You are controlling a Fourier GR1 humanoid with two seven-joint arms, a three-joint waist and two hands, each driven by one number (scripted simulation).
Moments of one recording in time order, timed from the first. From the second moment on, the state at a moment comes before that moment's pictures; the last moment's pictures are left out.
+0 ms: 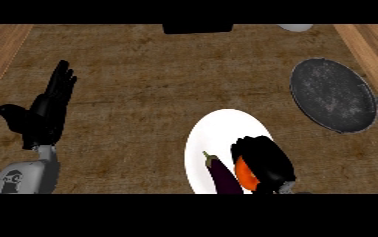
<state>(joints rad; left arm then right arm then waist) -0.16 0.23 0.10 -1.50 0.04 0.10 0.07 0.01 -0.11 0.38 -1.64 1.26 0.44 0.02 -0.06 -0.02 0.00</state>
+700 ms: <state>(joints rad) -0.20 0.23 0.08 -1.50 0.04 0.08 0.09 0.25 -0.04 0.32 -2.30 1.23 0.29 0.19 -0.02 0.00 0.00</state>
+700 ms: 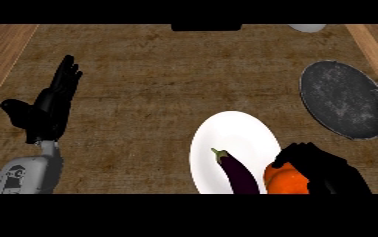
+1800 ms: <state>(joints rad) -0.25 0.20 0.07 -1.45 0.03 0.06 0.07 -0.31 -0.38 -0.46 -1.39 0.82 0.03 -0.15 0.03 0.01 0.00</state>
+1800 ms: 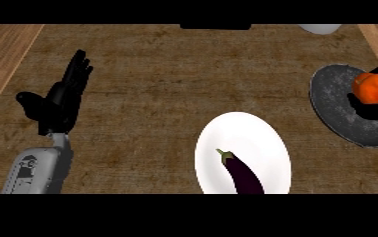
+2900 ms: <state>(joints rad) -0.27 0.18 0.06 -1.45 0.02 0.06 0.07 -0.67 -0.59 -0.60 -0.32 0.77 -0.01 -0.54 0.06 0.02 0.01</state>
